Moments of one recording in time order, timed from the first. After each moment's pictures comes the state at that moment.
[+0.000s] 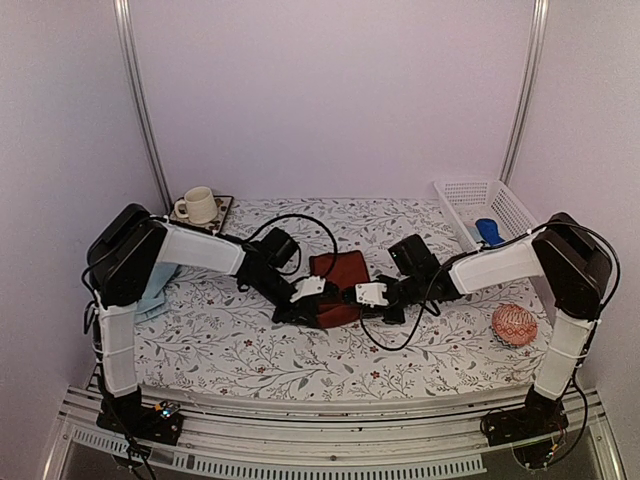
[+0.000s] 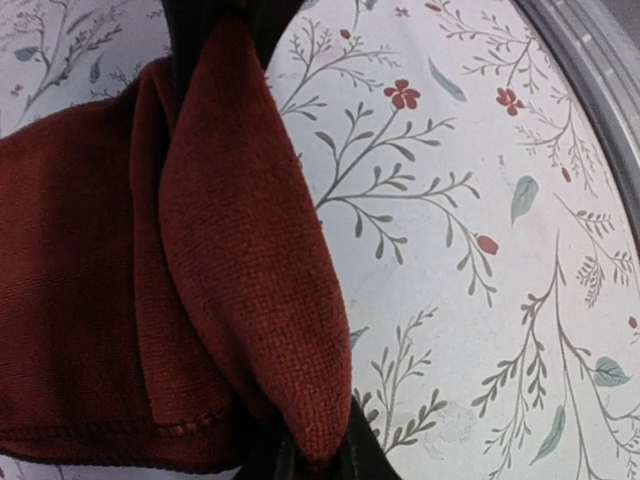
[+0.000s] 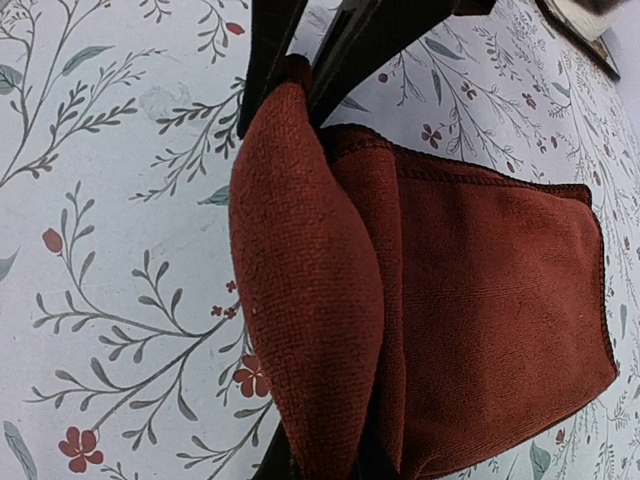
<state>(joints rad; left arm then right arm) -0.70 2.07 1.29 -0.37 0.64 0.84 0.71 1.85 0.97 0.01 -0.37 -0.93</state>
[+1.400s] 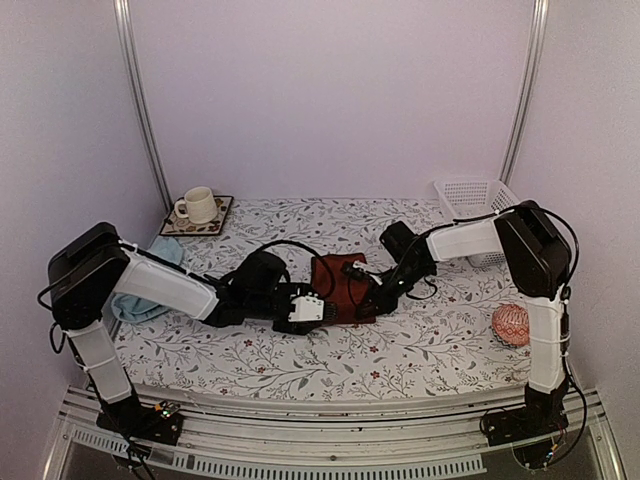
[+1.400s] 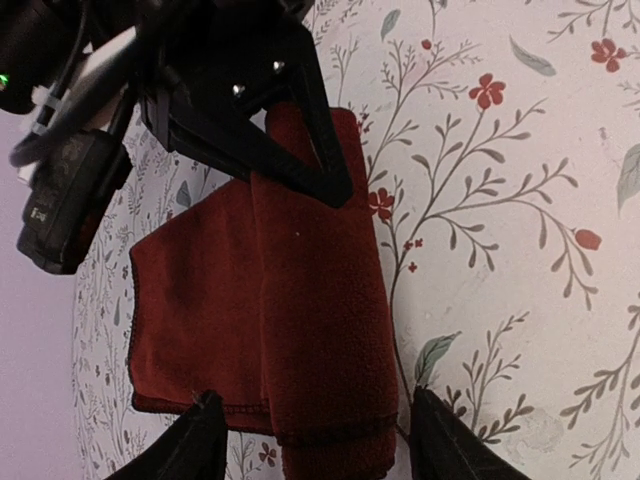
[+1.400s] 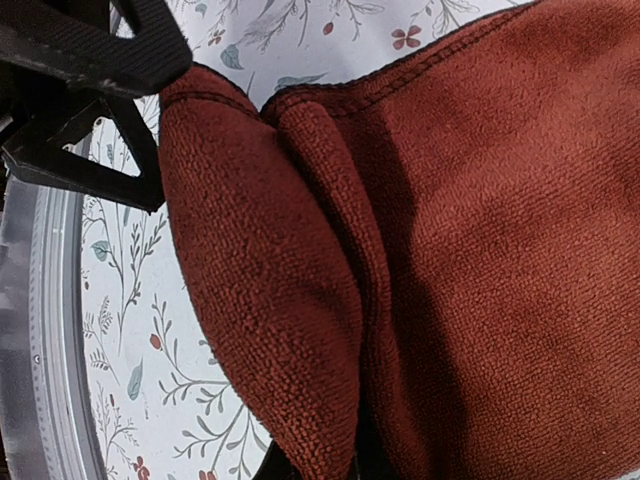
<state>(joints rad) -0.87 1.79 0.84 0.30 0.15 0.95 0.59 2.14 1.38 -0.52 -0.74 -0.46</state>
